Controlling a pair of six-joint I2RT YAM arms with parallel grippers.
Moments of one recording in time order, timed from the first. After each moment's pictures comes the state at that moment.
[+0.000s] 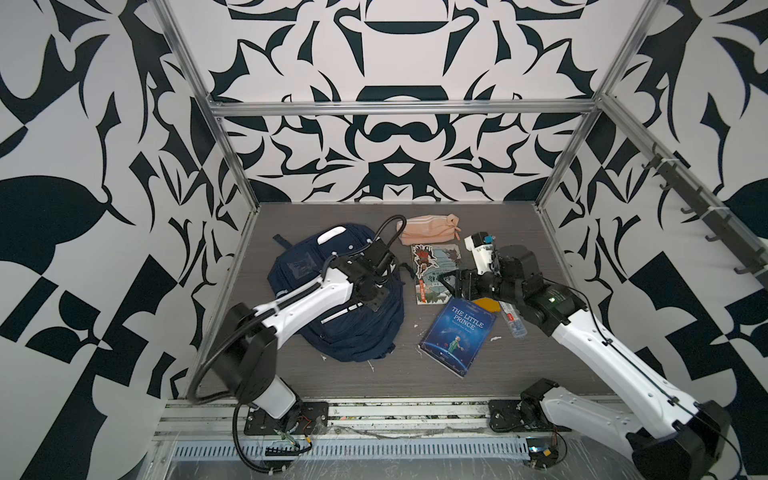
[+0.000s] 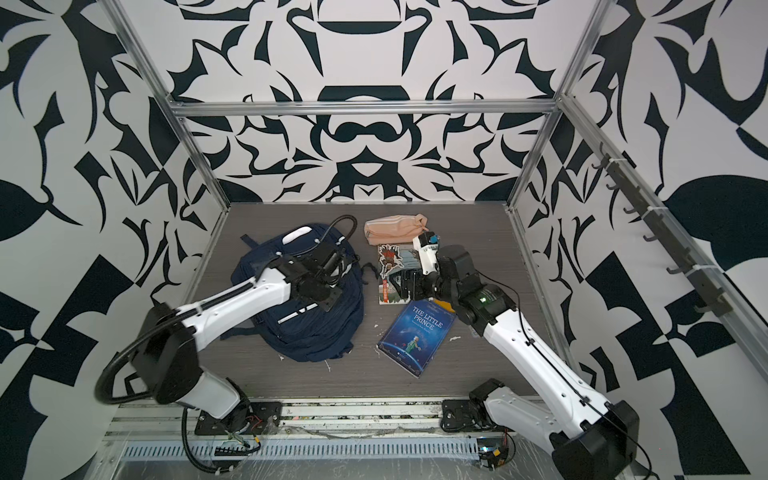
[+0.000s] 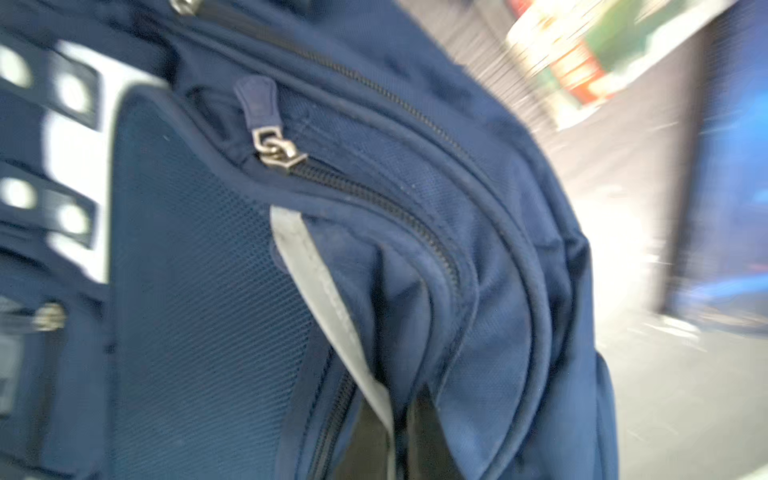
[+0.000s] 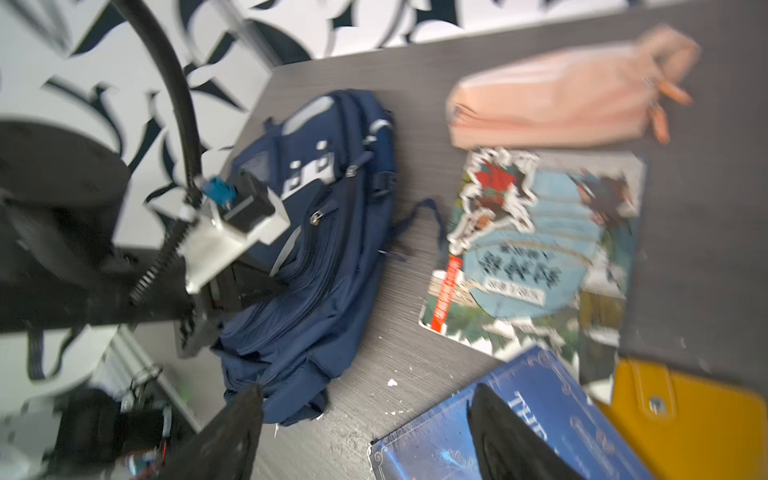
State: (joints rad) left arm -0.74 1.48 1.18 -0.83 -0.06 -0.04; right arm 0.49 1.03 0.97 -0.51 -0.32 0.34
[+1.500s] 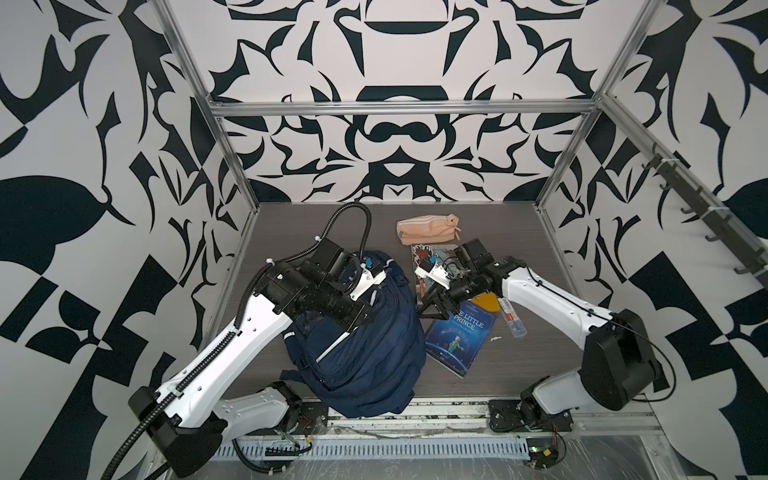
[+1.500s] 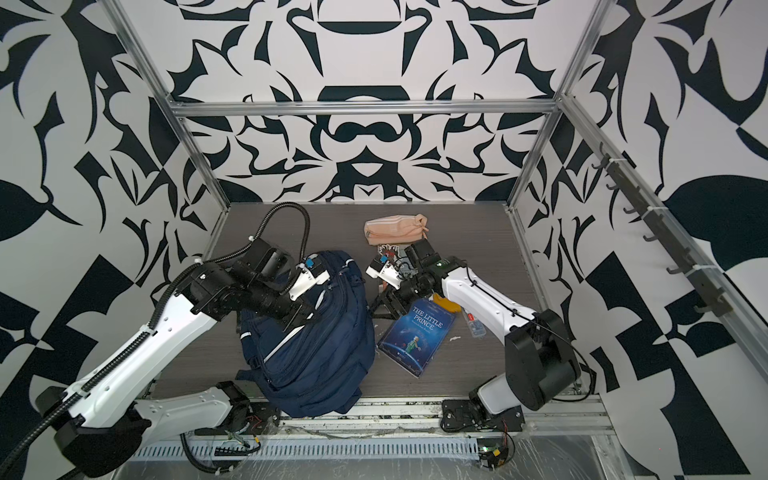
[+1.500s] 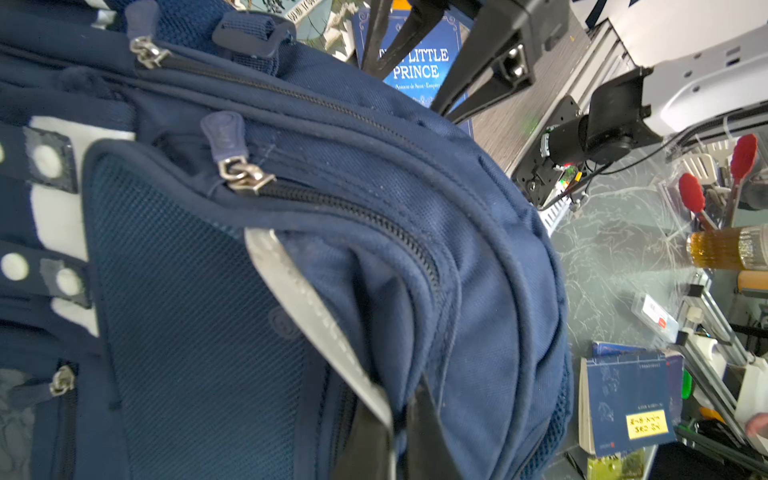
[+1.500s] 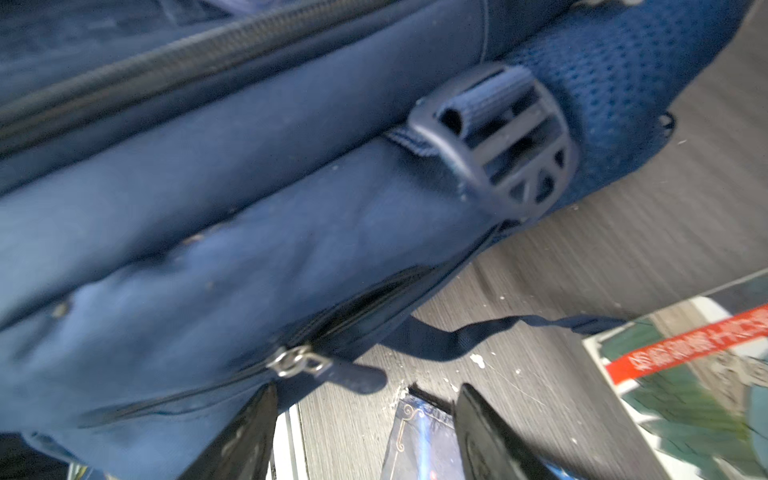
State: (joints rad) left arm -0.69 1.15 1.30 -1.23 0.43 0.02; right arm 0.50 1.48 1.05 -0.69 -0.86 -0.32
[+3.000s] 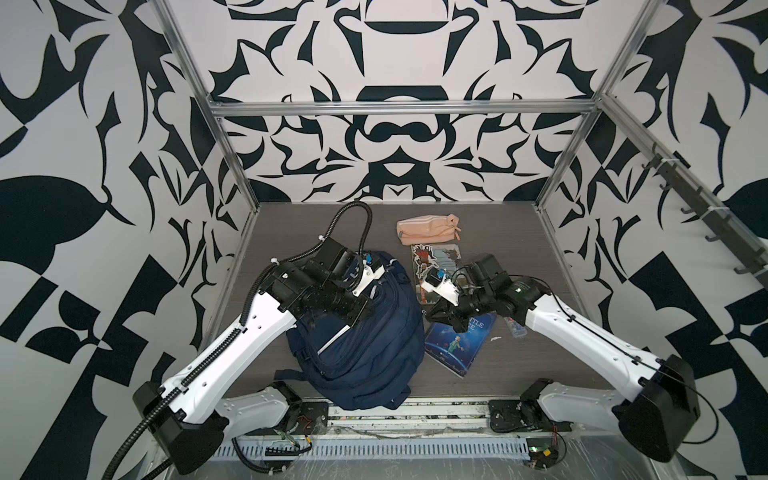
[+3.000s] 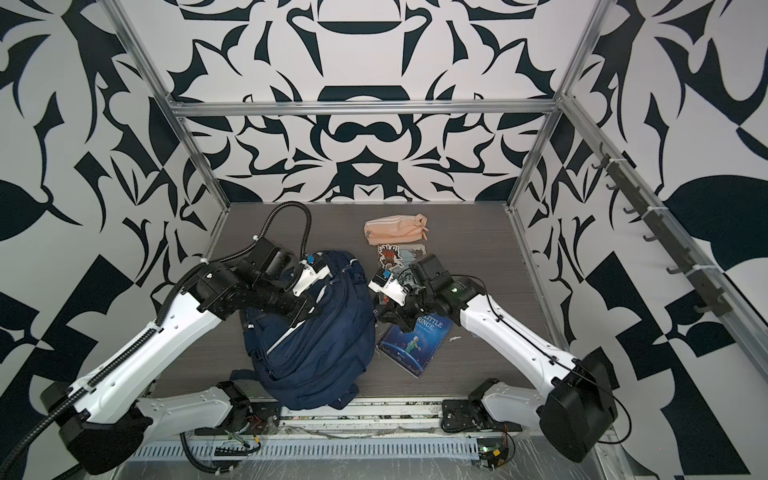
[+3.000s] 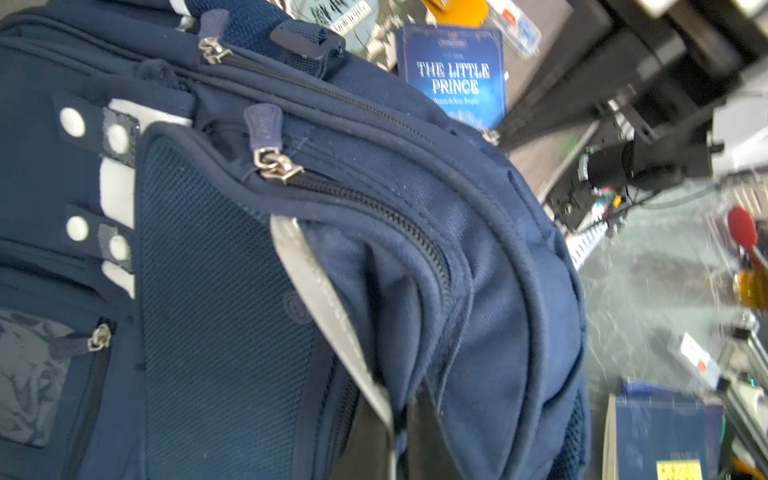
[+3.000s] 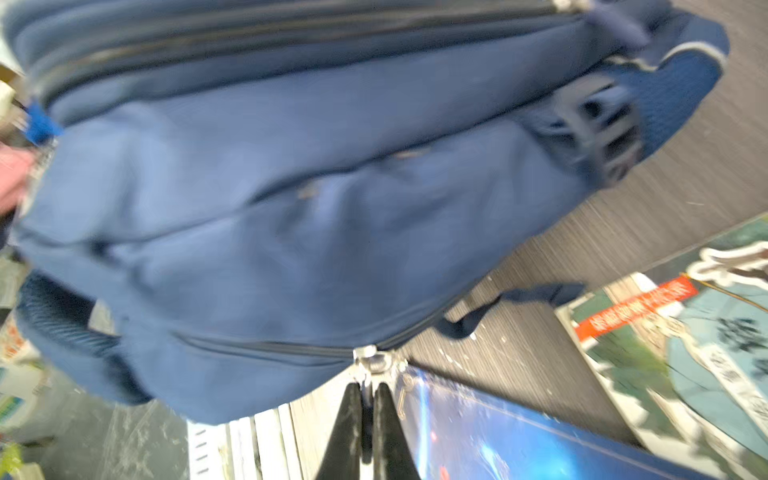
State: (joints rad) left arm -0.69 1.18 1.28 -1.13 0.32 -0.06; right arm 0.62 1.20 0.95 -0.70 -0.62 -0.28
